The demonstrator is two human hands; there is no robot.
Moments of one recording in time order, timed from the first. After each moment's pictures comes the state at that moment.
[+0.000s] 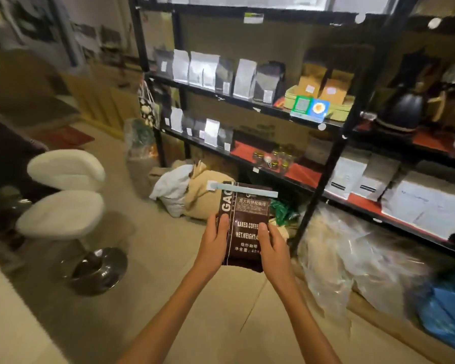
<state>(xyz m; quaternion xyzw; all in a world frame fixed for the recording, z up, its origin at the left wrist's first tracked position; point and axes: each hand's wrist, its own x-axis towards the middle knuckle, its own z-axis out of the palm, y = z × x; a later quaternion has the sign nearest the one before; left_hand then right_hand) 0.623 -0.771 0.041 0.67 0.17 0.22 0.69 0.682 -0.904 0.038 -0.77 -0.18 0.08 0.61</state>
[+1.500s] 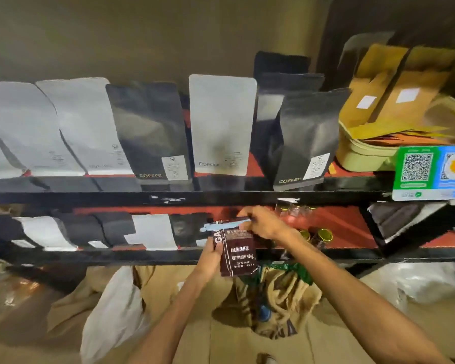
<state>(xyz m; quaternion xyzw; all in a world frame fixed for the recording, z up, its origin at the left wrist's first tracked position) 1.382 -0.301 -0.105 0.76 0.12 -0.18 0.62 1.446 -0.477 -0.031 -0.93 -0.11 0.15 0.30</state>
